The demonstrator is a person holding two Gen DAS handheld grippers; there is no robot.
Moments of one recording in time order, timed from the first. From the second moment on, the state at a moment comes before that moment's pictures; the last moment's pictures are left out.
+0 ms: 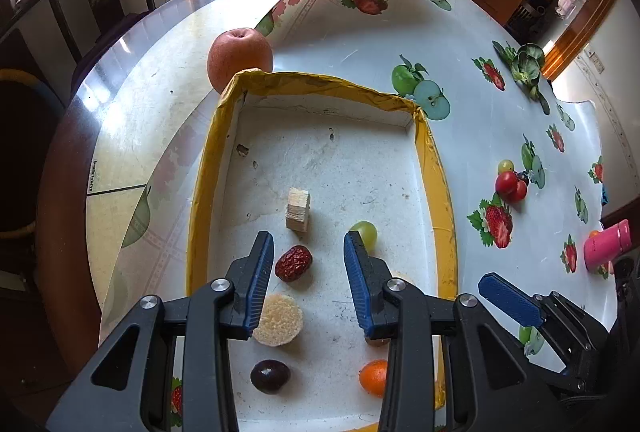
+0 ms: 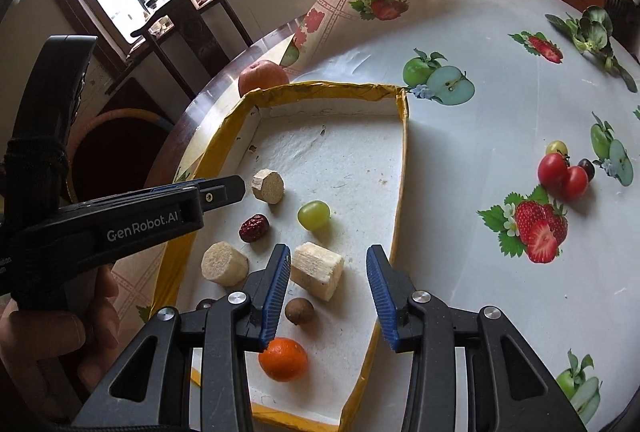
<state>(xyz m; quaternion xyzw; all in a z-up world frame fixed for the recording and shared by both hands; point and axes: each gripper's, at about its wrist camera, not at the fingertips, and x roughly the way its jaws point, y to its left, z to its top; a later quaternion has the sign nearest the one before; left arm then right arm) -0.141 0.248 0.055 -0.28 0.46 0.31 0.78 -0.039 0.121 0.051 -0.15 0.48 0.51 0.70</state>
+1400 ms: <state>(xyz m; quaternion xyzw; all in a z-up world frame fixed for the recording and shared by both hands) -0.101 0.106 0.110 -0.16 0.46 0.26 0.83 0.020 -0.066 0.102 -0.09 0.45 0.39 0.80</state>
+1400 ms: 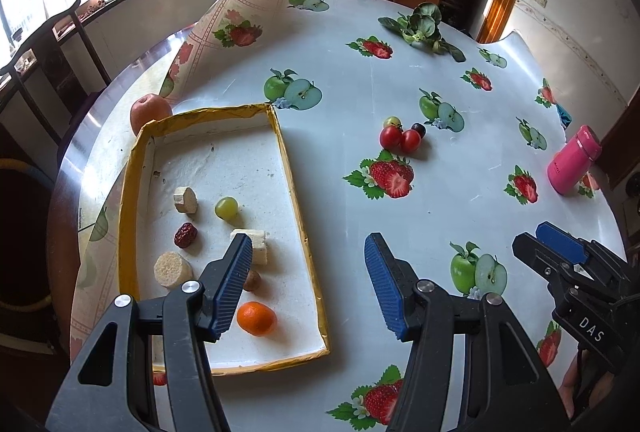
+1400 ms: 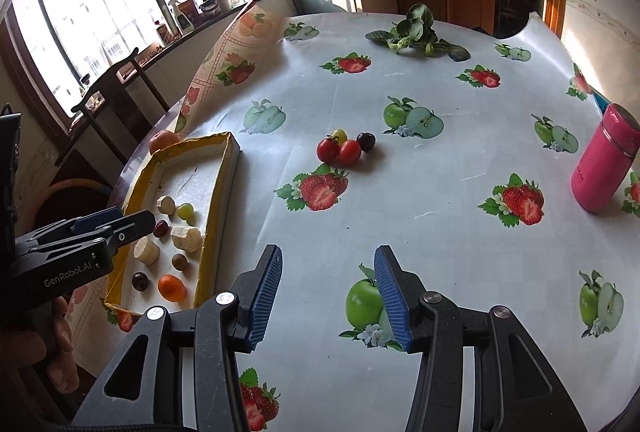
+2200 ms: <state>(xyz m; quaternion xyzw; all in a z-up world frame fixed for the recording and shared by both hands) -0.060 0.100 0.077 -0.18 0.49 0.23 0.82 0.054 -0.076 0.077 -0.06 0.48 0.37 0.79</state>
